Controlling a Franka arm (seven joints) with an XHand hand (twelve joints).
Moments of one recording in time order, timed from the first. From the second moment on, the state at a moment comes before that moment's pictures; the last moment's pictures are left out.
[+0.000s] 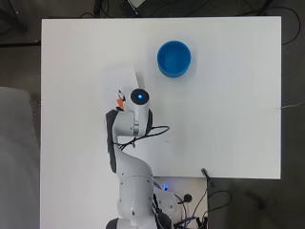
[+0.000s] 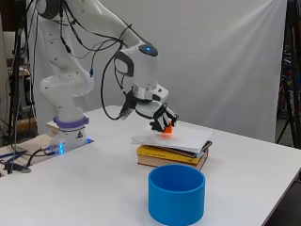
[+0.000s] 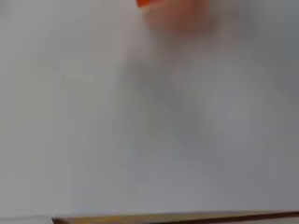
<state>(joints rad) 0.02 -0.25 0.06 -2.55 0.22 2.06 -1.13</state>
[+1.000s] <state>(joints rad) -0.05 -0.19 -0.16 -1.89 -0.10 1.69 -0.98</state>
